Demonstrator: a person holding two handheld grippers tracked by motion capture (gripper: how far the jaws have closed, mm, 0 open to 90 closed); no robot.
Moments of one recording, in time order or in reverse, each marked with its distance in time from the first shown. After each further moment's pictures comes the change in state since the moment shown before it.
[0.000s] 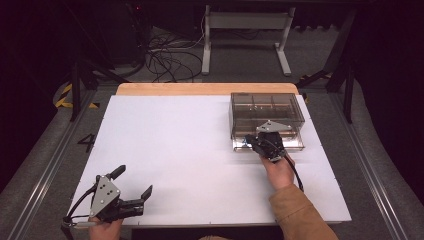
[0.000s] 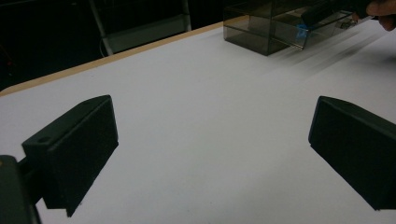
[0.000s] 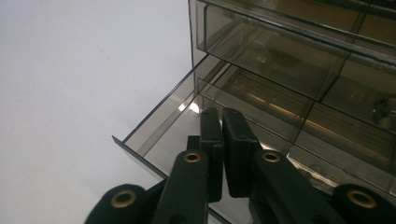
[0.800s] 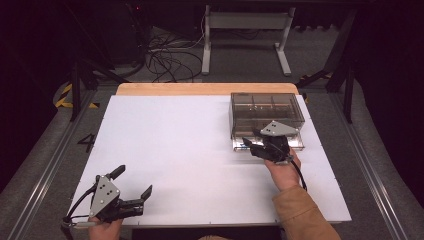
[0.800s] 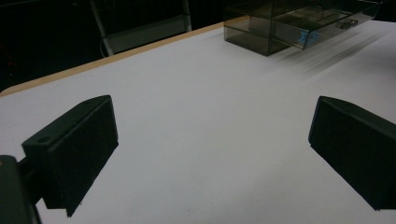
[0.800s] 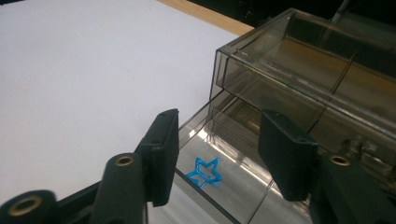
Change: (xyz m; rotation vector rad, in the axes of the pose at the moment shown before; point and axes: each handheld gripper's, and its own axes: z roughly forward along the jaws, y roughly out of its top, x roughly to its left) left arm 0.000 0.000 0.000 -0.001 0.001 -0.001; right arm 0.008 0.008 -0.030 -0.105 0.025 -0.124
